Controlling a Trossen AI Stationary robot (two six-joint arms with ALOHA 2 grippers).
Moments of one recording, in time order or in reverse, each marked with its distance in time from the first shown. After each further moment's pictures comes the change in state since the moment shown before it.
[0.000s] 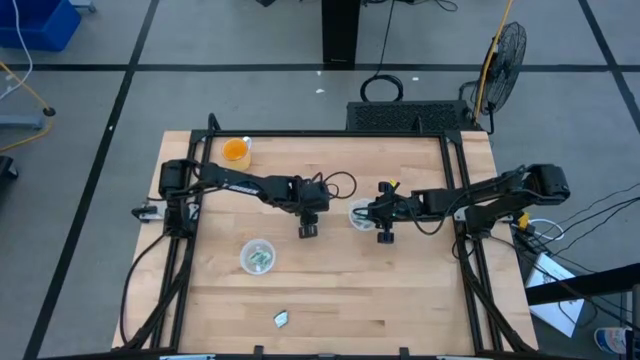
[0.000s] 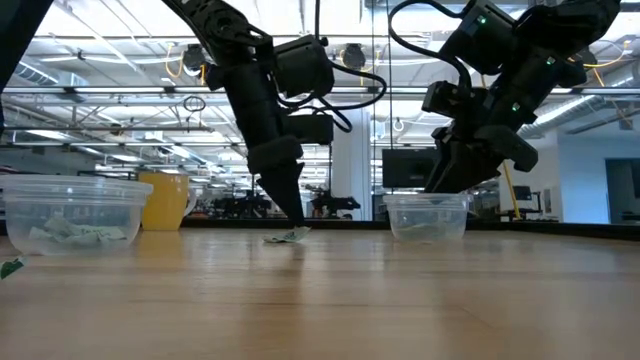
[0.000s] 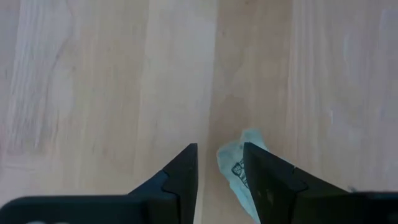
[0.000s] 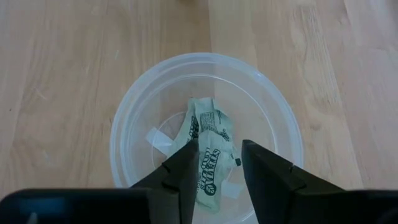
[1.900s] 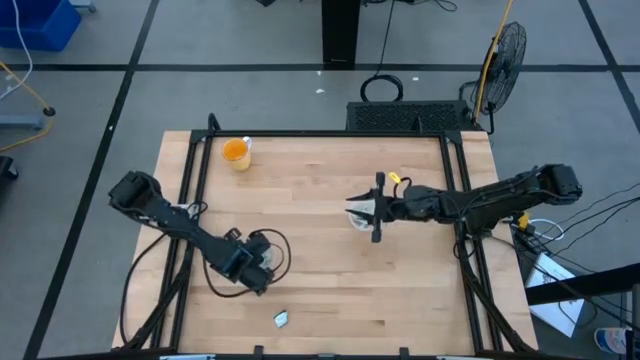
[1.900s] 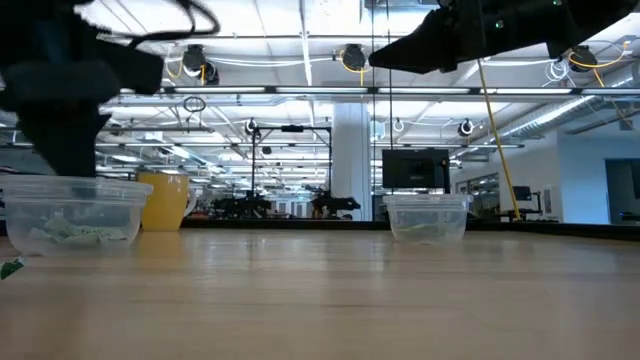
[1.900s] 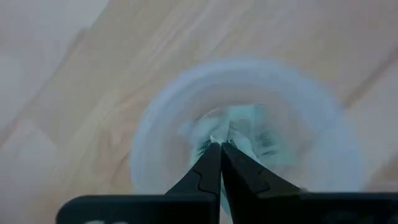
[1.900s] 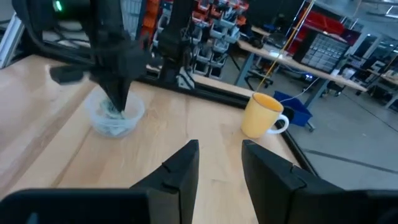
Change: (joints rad) left arm -0.659 -0.288 -0.228 -0.507 -0.307 -1.304; right arm 0.084 -0.129 0.000 0.583 -0.002 -0.163
